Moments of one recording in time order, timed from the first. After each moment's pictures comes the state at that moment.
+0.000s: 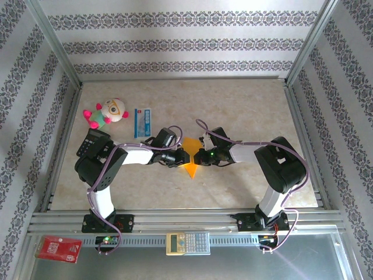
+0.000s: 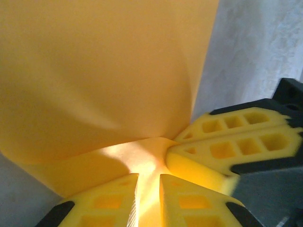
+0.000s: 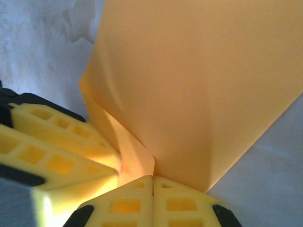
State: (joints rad) left arm -0.61 1.84 0.86 0.06 0.56 -0.84; right arm 0.51 1.74 0.74 -0.04 -0.57 0.54
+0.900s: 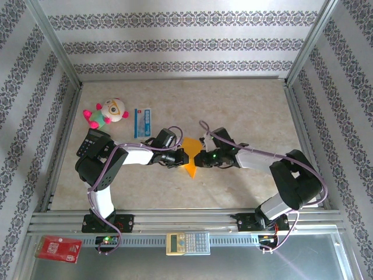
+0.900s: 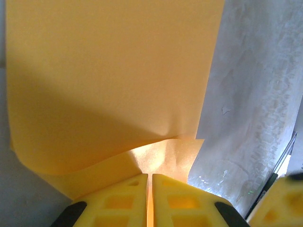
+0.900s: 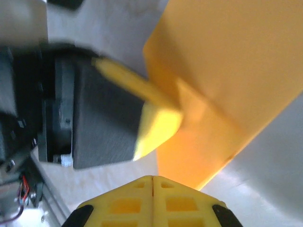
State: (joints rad) left arm -0.61 1.84 0.85 0.06 0.54 -0.82; right arm 0.58 1.54 0.69 -0.12 -0.59 0.55
